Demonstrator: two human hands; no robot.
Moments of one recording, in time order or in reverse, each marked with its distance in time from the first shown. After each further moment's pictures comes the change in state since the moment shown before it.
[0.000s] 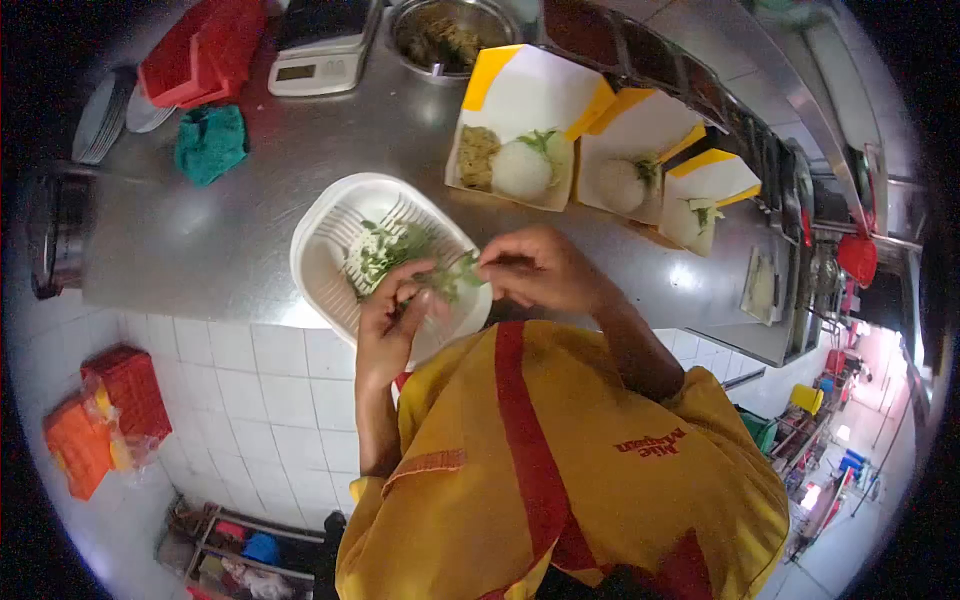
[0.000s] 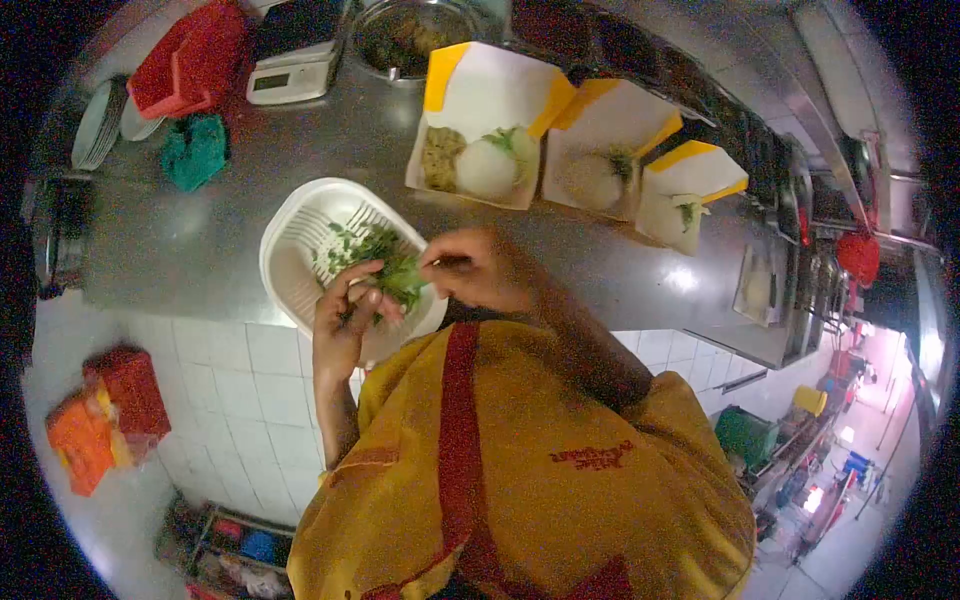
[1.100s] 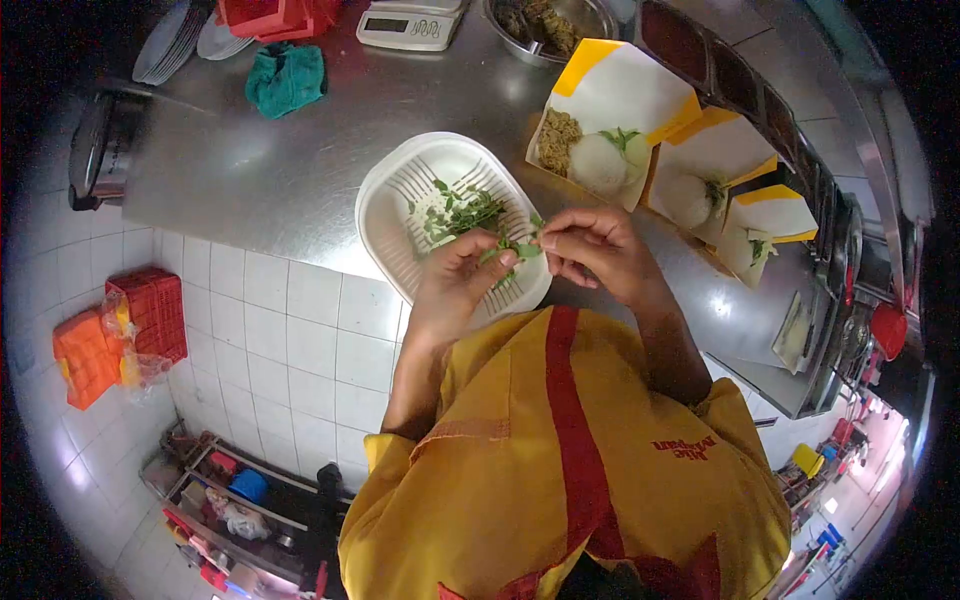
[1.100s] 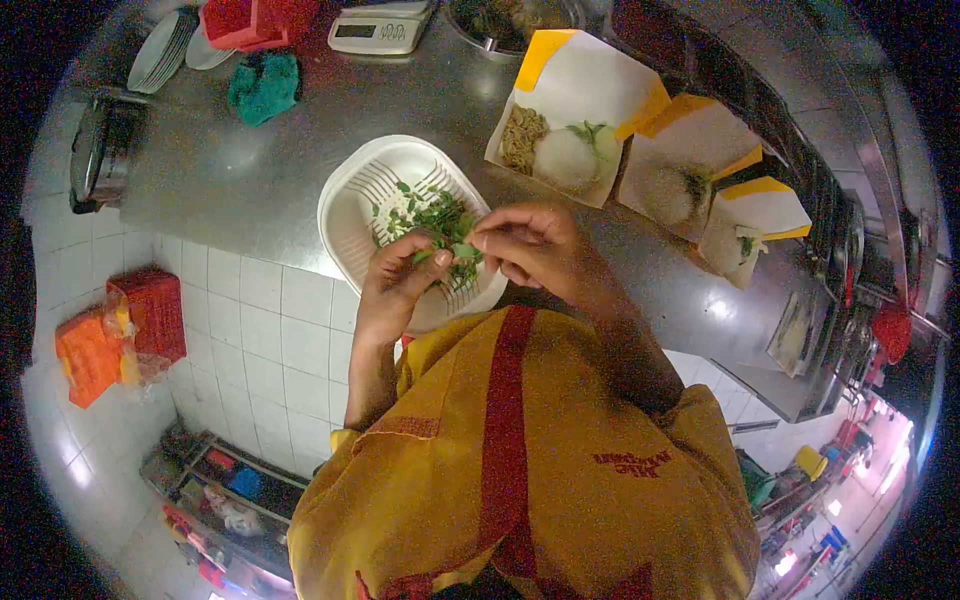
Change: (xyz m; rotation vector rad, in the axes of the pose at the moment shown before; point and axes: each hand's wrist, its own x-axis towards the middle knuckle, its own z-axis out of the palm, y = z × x) left_hand 0.002 0.013 0.012 -0.153 0.139 -0.054; right_hand 0.010 -0.018 0.010 0.286 0.075 0.057
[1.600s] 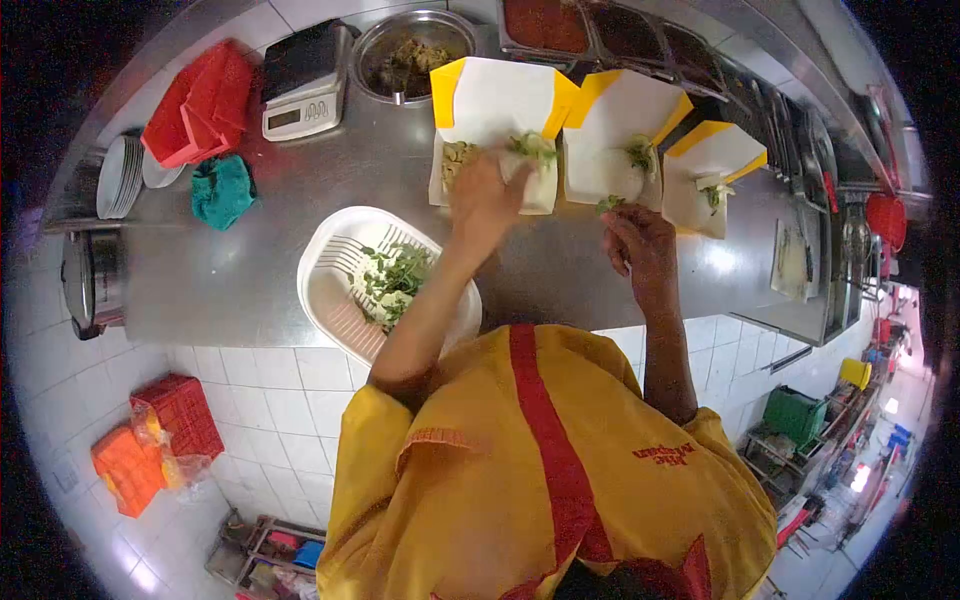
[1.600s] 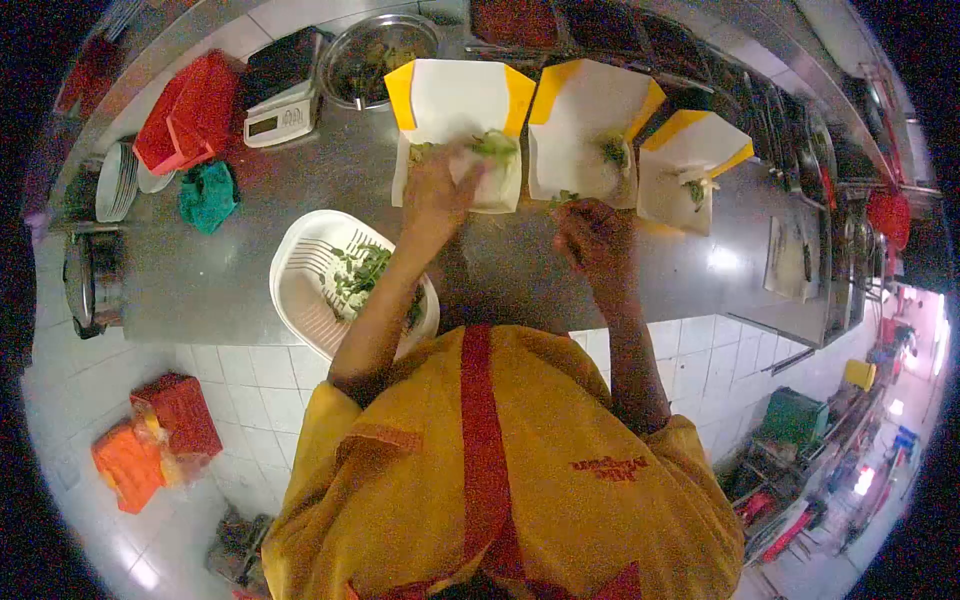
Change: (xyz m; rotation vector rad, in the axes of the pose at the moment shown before) left_hand 0.171 -0.040 0.107 1.071 -0.080 0.581; right_hand -0.080 0.047 -0.092 0.043 0.874 -0.167
